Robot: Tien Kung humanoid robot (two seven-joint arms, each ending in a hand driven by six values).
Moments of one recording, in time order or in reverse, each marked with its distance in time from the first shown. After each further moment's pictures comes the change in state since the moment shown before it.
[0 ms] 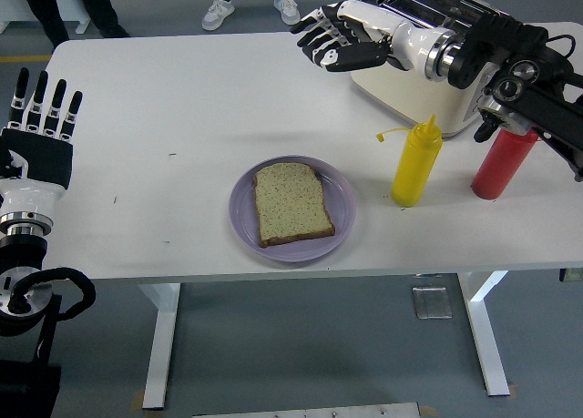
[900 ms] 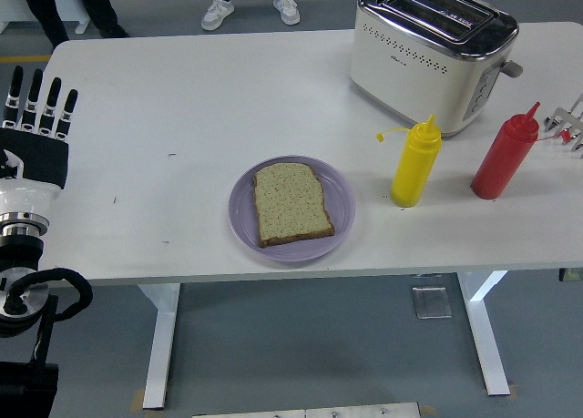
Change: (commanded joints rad) left arm 0.007 0.002 -0.012 -0.012 -0.002 0.004 -0.001; right arm -0.182 -0.115 0.566 -0.003 0.577 -0.077 0.006
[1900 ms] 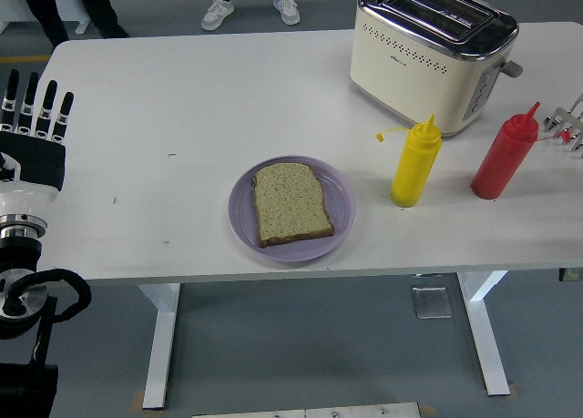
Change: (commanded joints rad) left arm 0.006 -0.005 -0.005 0.006 0.001 0.005 -0.001; right arm -0.423 0.055 0.327 -0.057 -0.010 -0.005 0.037
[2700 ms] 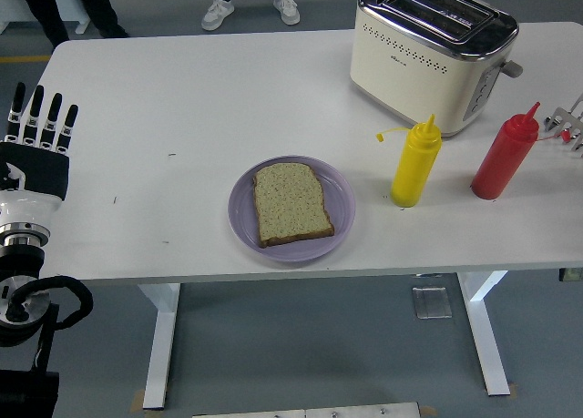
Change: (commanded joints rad) left arm 0.019 0.000 0.002 0.008 0.002 0.004 0.002; right arm -0.175 0.046 0.110 0.044 0.013 0.030 0.014
